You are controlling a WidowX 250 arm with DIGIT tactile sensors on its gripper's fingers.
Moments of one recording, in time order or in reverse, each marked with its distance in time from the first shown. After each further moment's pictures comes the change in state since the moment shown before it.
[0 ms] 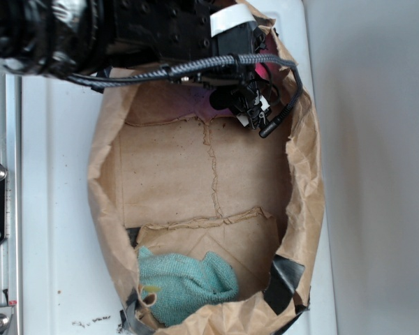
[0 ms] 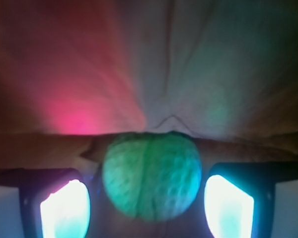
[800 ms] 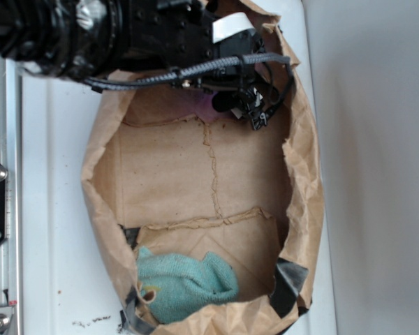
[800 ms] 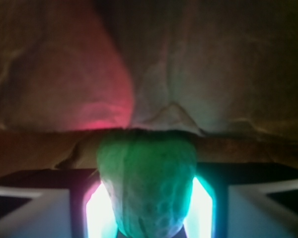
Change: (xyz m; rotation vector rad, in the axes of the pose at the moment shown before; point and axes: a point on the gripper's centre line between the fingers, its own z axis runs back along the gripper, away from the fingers) arm 0.000 -0.002 -0.004 -0.010 -0.004 0.021
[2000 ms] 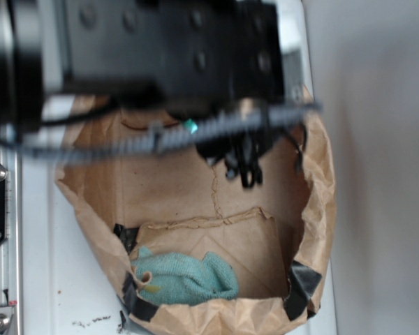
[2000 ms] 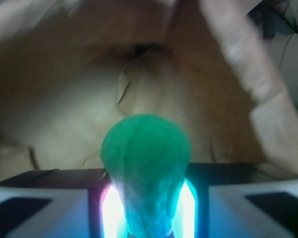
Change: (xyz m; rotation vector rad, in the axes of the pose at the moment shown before) arm -0.031 -0.068 0.117 0.025 0.310 -0.234
